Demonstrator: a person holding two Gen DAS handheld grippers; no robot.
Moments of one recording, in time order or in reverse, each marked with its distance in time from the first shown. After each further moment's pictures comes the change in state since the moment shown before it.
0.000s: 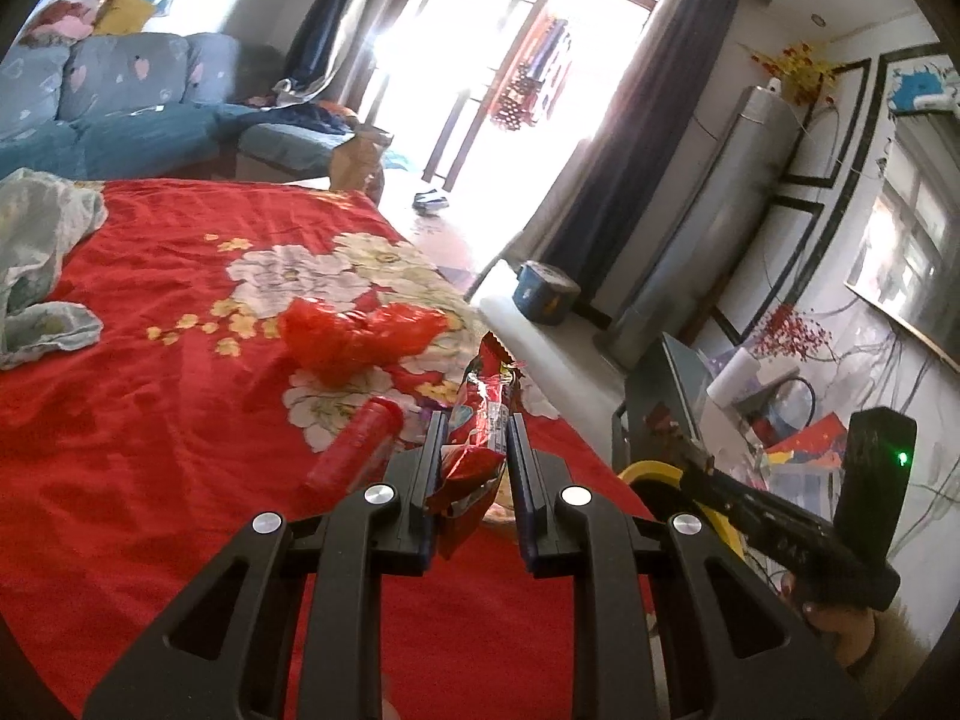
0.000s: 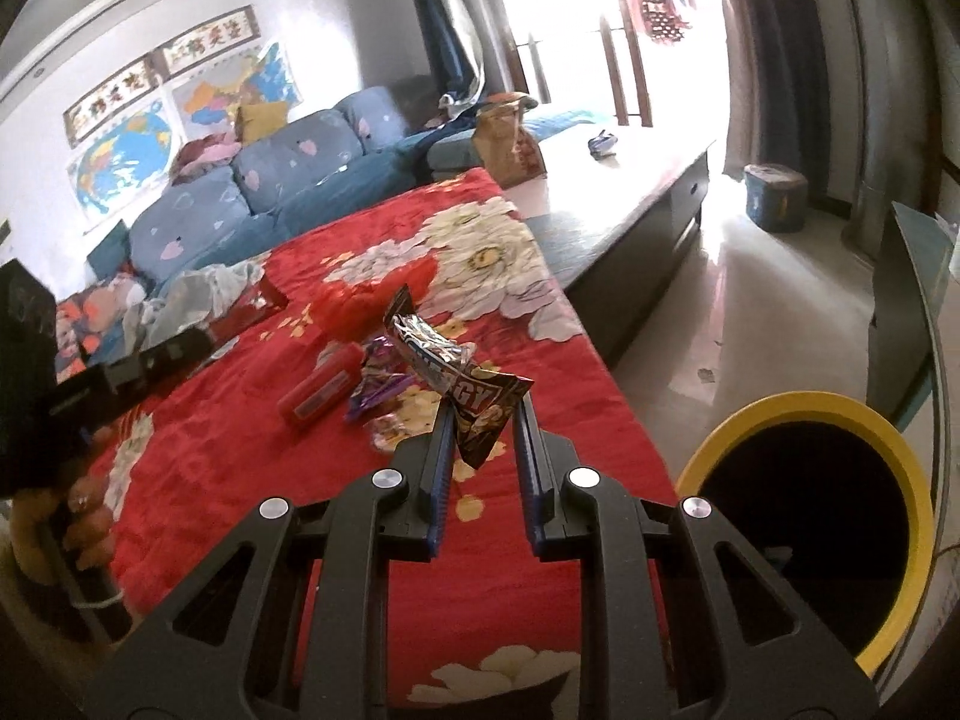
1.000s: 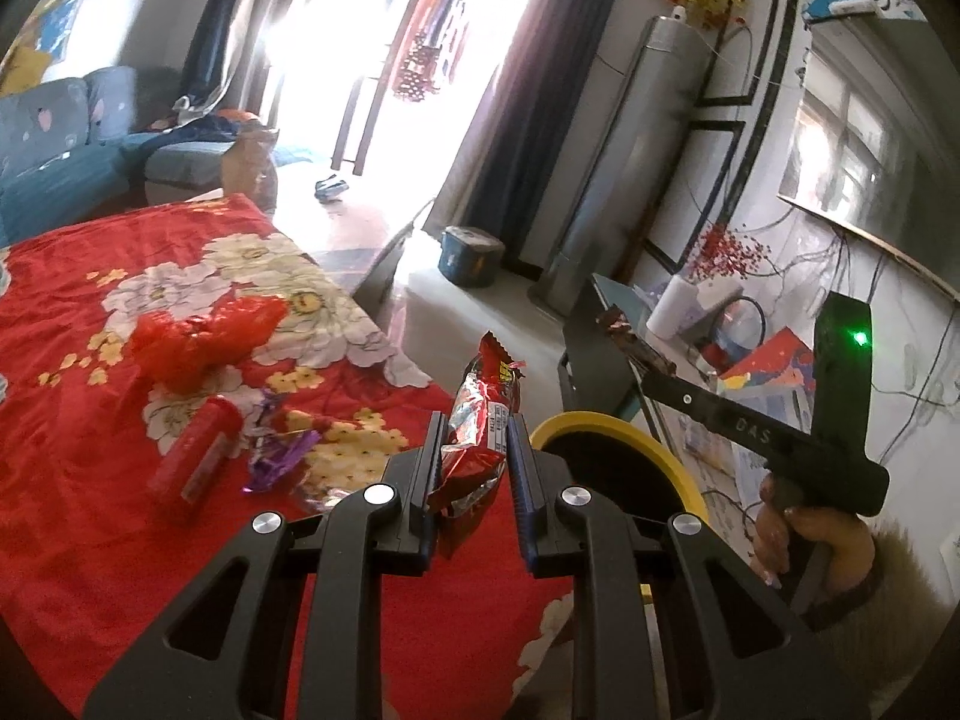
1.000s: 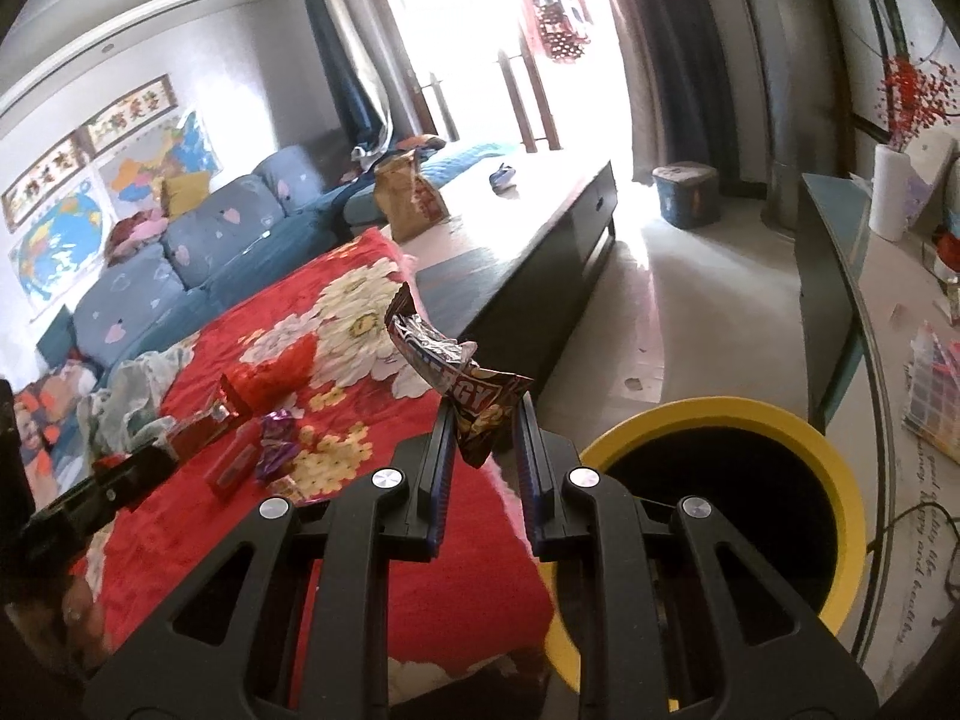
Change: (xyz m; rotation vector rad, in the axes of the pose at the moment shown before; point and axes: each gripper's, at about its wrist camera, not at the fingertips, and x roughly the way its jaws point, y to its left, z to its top) left arm 0.032 -0.090 -0.019 0.193 0.079 -0.132; right arm -0.033 -0.075 0.007 0.161 -0.100 -0.143
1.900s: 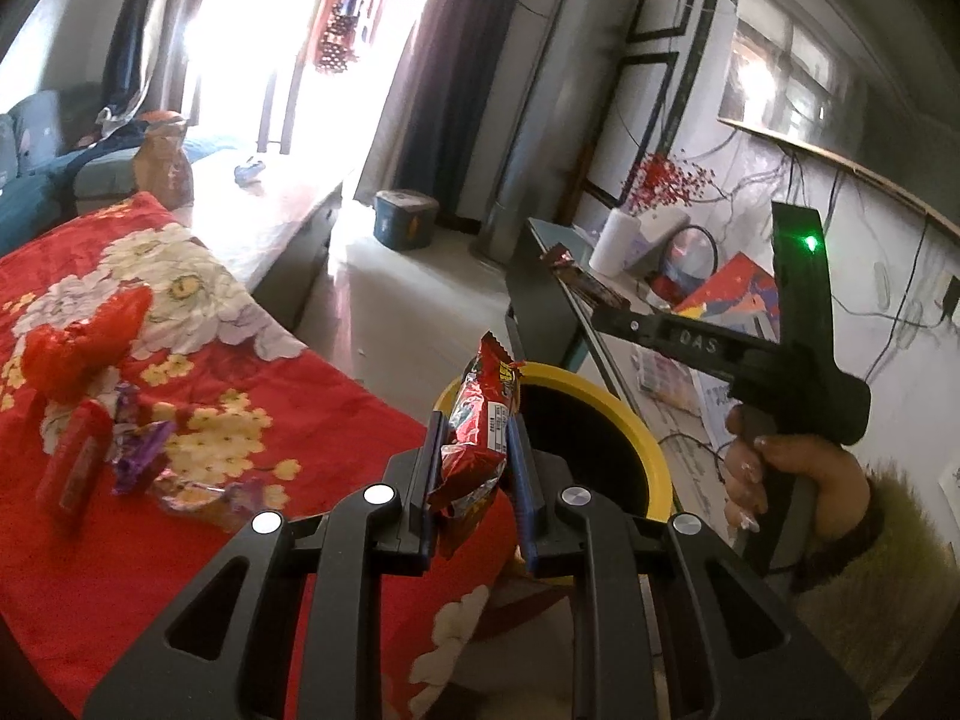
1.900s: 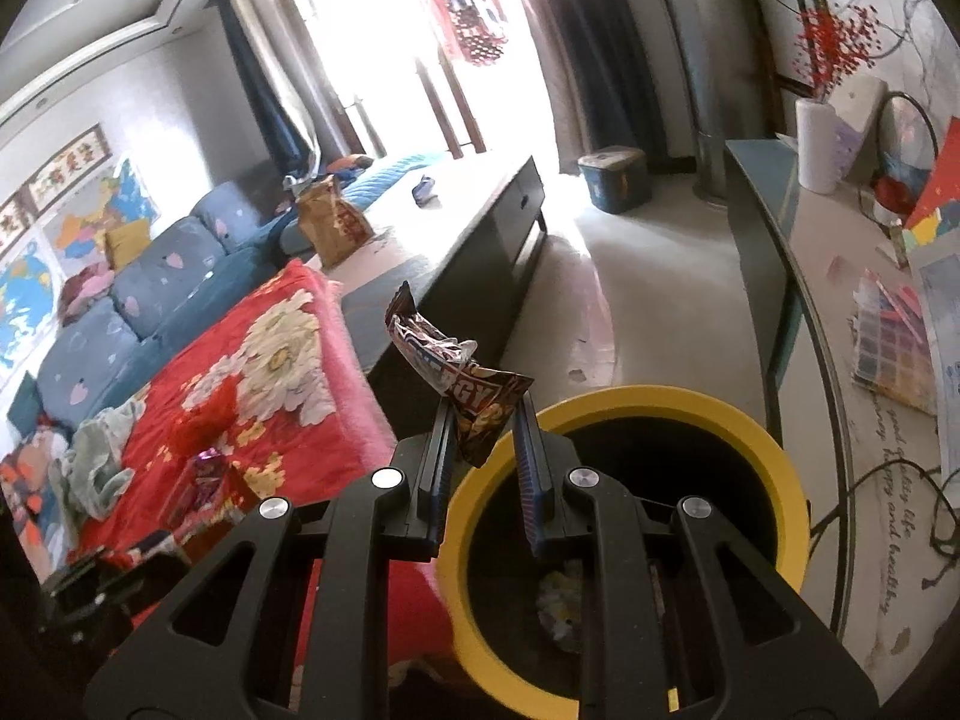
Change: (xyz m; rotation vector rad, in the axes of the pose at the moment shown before) left arm 0.051 -0.067 -0.021 0.131 0.104 -0.103; right arm -0.007 -0.064 0.002 0.143 -0.017 -0.117
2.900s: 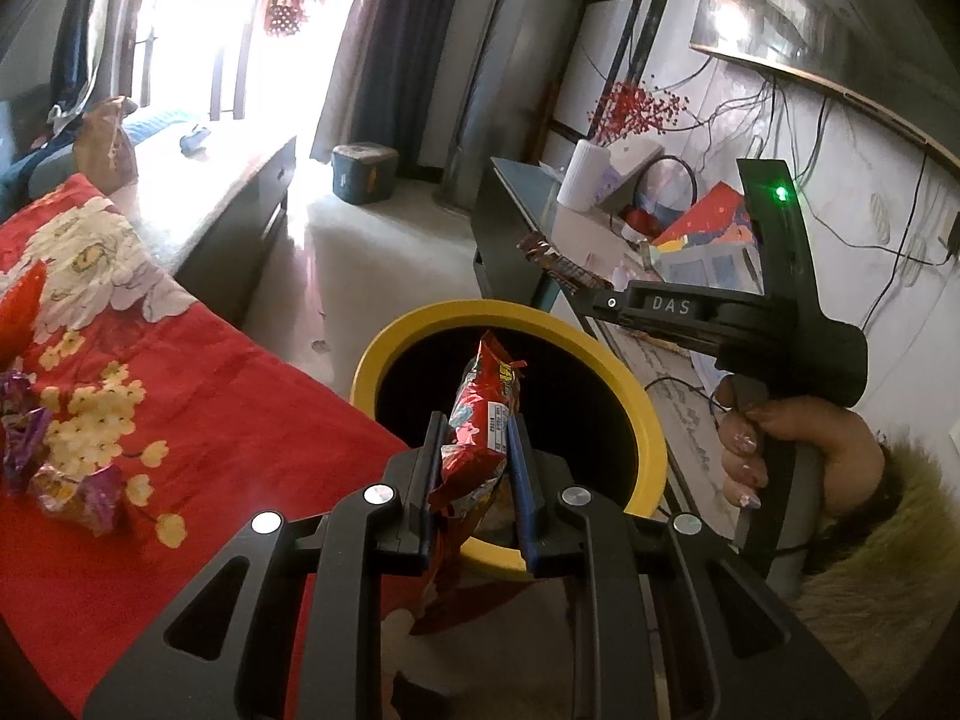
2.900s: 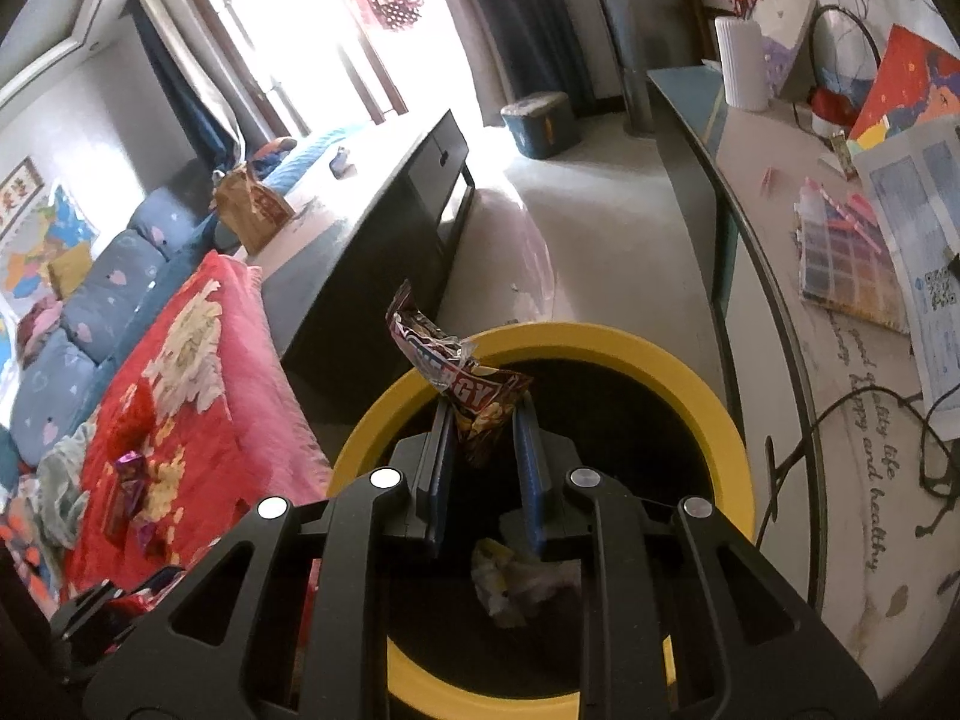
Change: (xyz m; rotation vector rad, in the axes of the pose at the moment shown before) left arm 0.079 -0.031 -0.019 0.068 0.126 -0.051; right arm 0.029 -0.067 -0.021 0.138 0.103 -0.112
